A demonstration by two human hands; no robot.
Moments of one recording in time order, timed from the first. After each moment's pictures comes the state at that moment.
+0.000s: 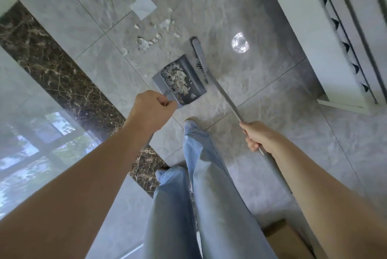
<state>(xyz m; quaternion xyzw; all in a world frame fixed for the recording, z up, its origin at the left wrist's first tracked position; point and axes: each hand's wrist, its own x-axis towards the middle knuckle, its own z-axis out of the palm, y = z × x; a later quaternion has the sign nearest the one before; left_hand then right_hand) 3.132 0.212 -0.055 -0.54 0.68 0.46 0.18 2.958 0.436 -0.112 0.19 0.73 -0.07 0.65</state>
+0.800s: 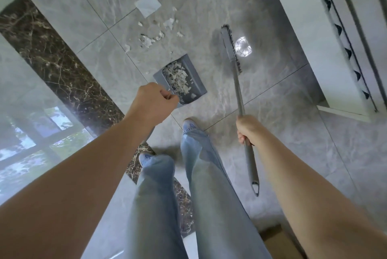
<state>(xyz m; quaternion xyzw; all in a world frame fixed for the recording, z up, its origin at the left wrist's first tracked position) 3.128 0.217 -0.058 -0.54 0.68 0.46 0.19 2.968 0.411 -0.129 0.25 0.77 -0.02 0.59</state>
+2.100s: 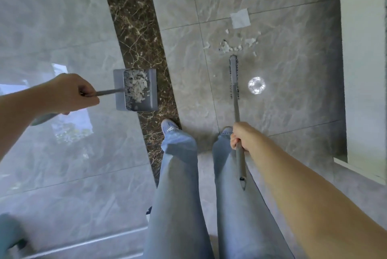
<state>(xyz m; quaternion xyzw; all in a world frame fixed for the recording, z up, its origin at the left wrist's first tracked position) 3.641 0.049 -0.022 -0.61 0.64 0.36 0.30 3.279 0.258 -0.116 0.13 0.80 0.00 0.58</state>
